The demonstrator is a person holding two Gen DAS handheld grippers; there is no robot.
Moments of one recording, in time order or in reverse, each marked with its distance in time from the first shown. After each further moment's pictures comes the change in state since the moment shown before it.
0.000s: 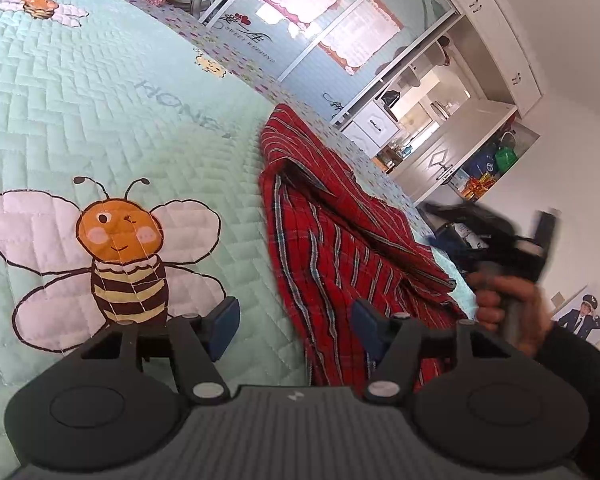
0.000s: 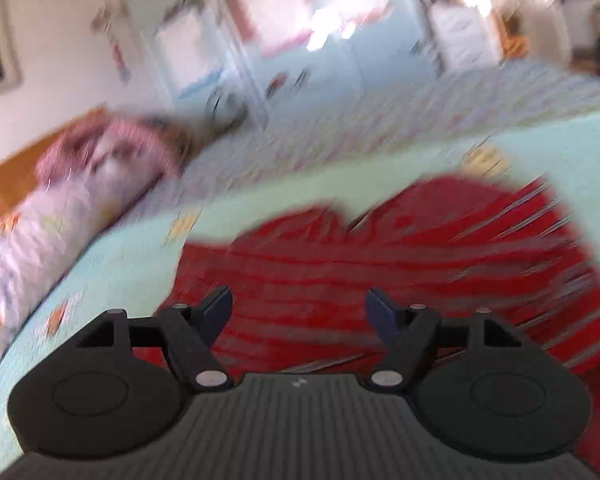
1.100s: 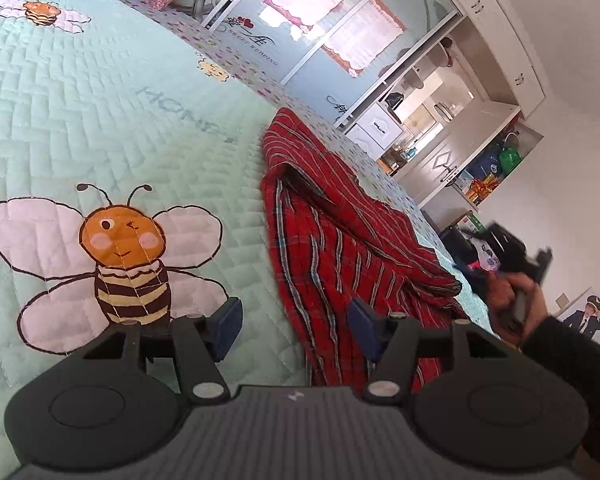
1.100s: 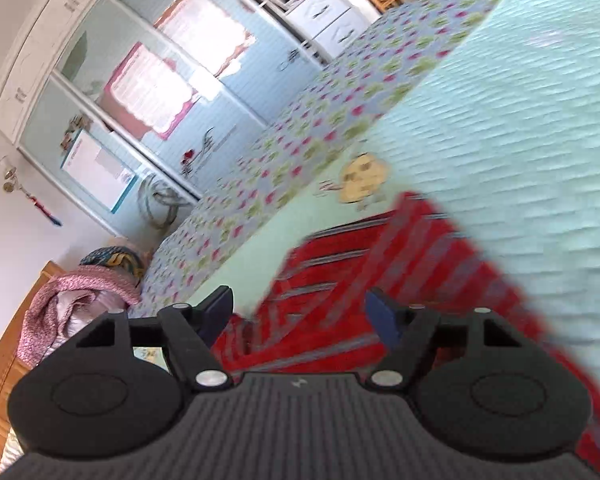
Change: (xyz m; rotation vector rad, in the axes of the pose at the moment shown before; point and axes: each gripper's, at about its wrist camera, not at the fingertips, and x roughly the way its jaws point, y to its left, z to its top) left arm 0.002 -0.004 0.001 0.015 -0.012 0.022; right arm -0.057 -0.161 0.048 0.540 -0.155 -0.067
